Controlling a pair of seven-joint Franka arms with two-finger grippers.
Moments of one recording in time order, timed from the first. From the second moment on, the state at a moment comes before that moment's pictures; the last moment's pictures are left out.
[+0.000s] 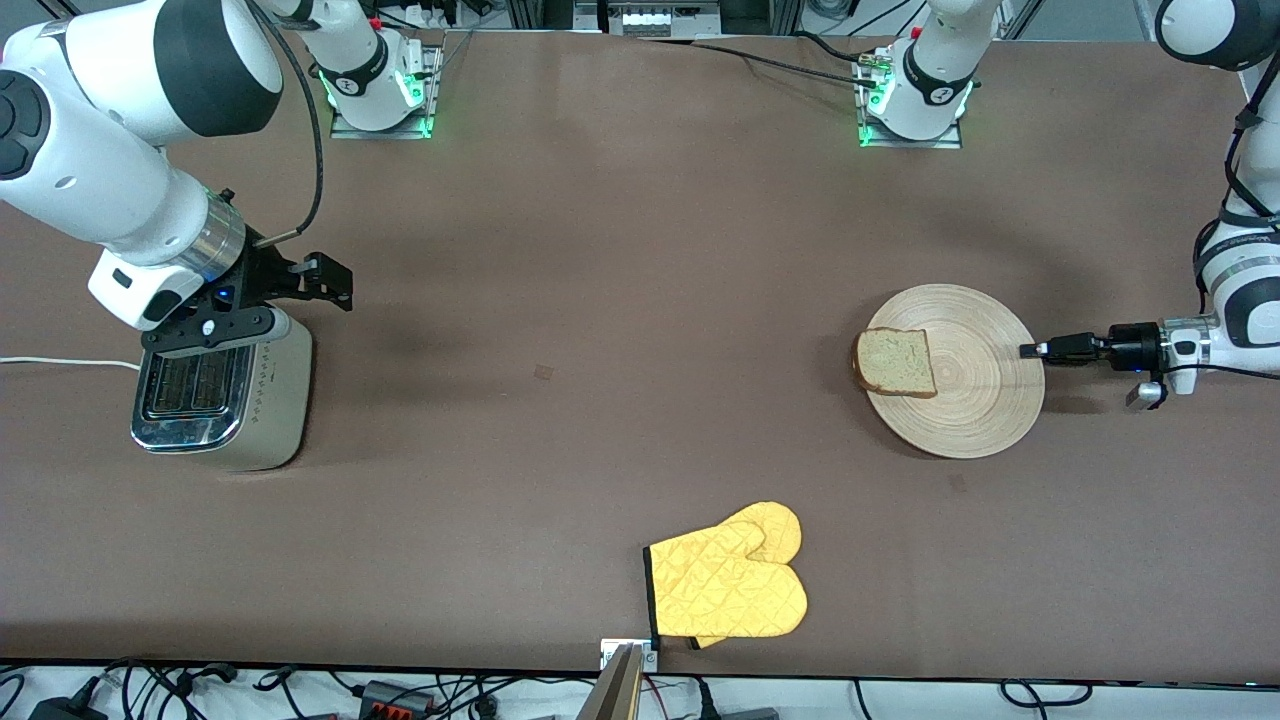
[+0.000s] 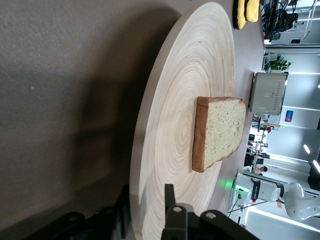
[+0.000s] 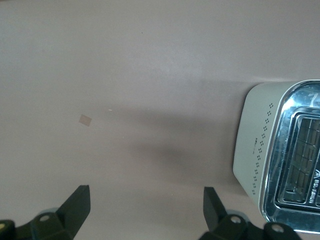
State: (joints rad) left arm 0.64 0.84 -0.06 -1.66 -0.72 1.63 0.92; right arm 0.24 0.15 -0.02 -1.65 0.07 1.79 0.04
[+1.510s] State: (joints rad) left arm 0.61 0.77 -0.48 -1.85 -0.90 2.04 0.67; right arm 0.27 0.19 -0.03 -1.65 0.07 1.81 0.04
